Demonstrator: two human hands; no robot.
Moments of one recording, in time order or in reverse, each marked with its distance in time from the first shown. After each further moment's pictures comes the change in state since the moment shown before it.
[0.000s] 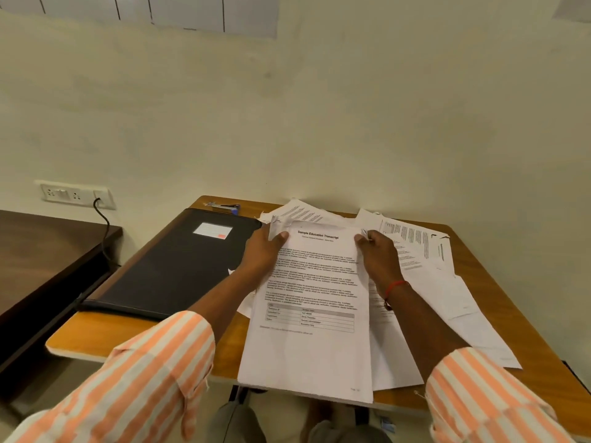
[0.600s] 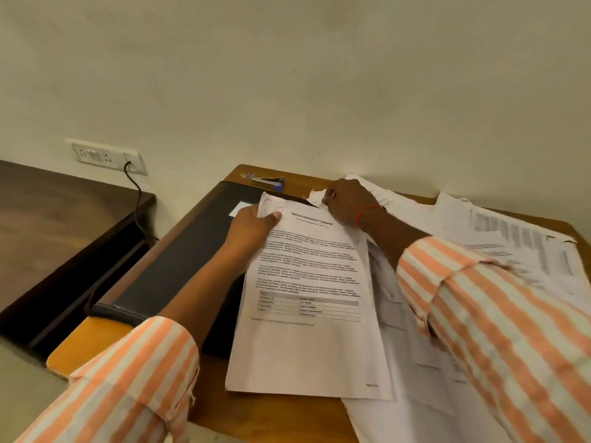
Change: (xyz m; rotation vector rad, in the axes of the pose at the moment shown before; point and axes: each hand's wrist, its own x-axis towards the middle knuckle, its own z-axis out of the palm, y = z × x) left_hand 0.093 -0.061 -0.102 -0.030 0.124 -0.251; right_hand 0.149 -0.020 0.218 -0.732 -0.464 -0.354
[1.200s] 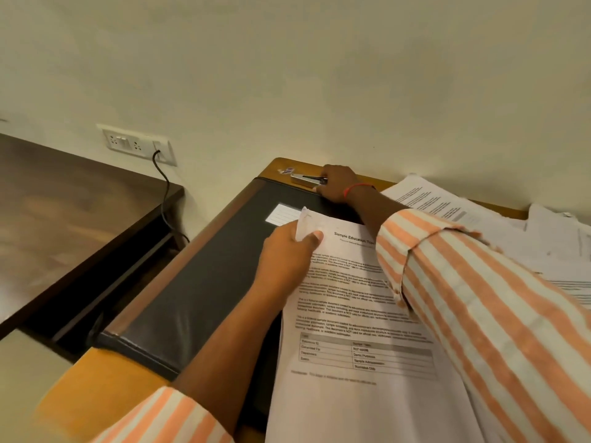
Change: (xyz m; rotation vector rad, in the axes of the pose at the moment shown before) left_hand 0.016 -0.026 -0.003 0.117 0.078 0.030; right_hand 0.148 -0.061 0.093 -0.084 -0.191 -0.080
